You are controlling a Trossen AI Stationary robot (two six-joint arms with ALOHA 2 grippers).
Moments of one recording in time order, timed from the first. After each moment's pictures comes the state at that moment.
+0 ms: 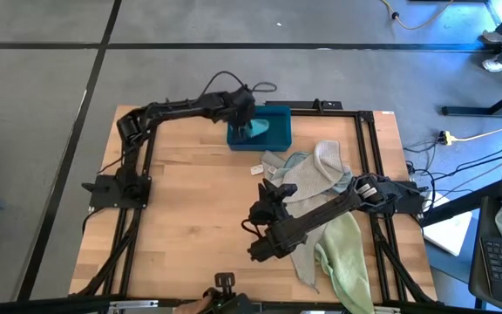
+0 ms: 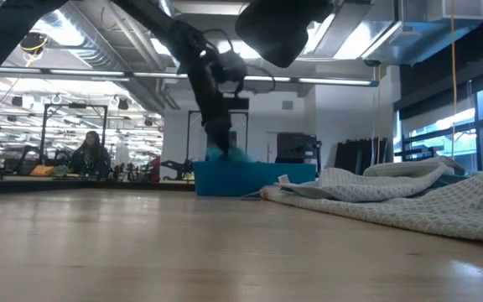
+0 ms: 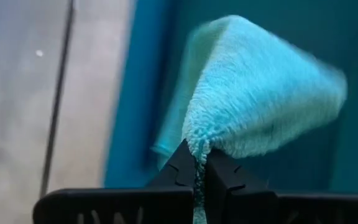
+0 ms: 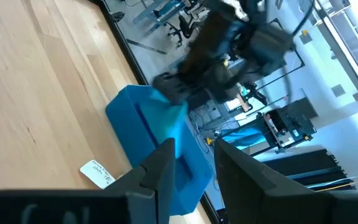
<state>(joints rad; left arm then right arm) 0.55 1.96 1.52 -0.60 -0.17 0.48 0.46 2.23 1.94 -1.57 1.36 0.97</state>
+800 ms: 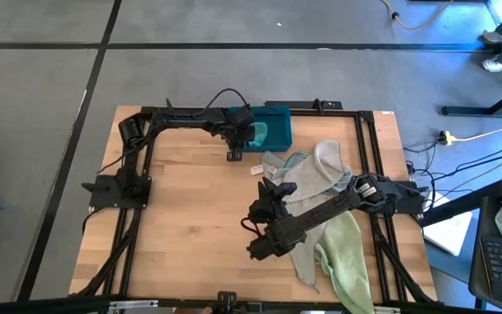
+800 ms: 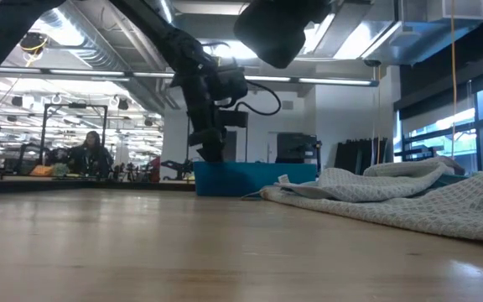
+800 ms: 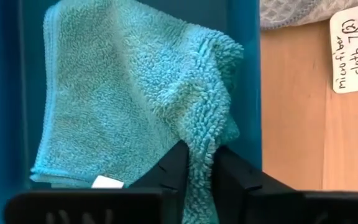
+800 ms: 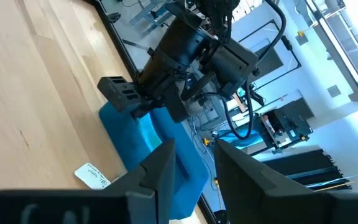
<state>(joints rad) 0.48 1.96 1.38 -0.59 -0.01 0.48 0.45 2.23 1.94 -1.57 1.38 0.96</state>
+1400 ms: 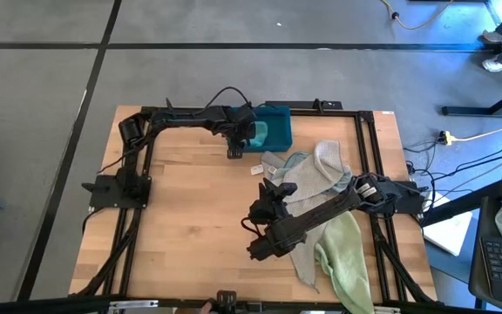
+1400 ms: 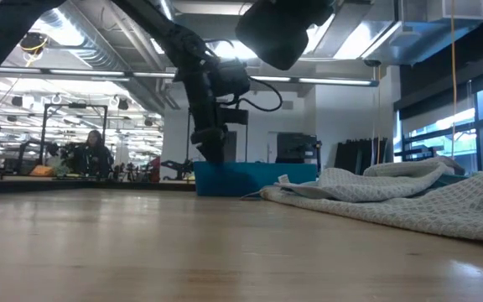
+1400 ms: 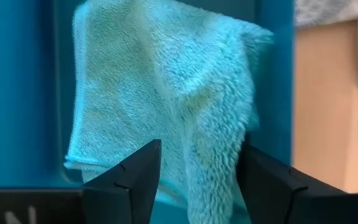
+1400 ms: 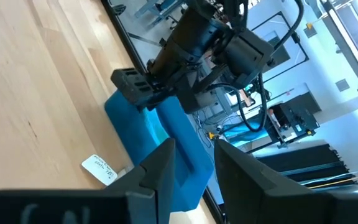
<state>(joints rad) 0.48 1.96 1.43 -0.64 -0.08 0.47 0.46 2.23 1.94 -1.57 1.34 0.97</state>
